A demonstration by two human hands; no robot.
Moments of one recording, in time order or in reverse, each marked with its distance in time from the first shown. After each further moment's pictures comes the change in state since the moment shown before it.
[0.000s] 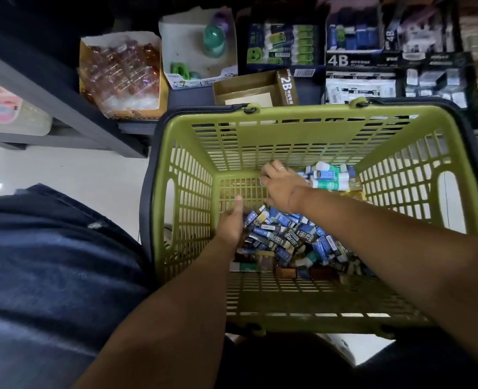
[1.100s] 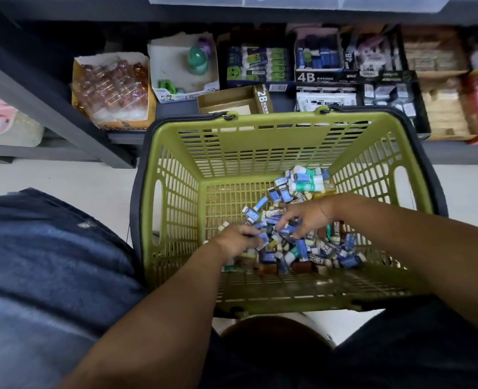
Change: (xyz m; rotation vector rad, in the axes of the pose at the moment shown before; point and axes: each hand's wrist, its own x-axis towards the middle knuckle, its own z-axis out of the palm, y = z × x) left_hand -0.036 -0.002 0.005 0.540 -0.356 0.133; right_hand -0.087 0.042 -0.005 0.611 -0.702 0.101
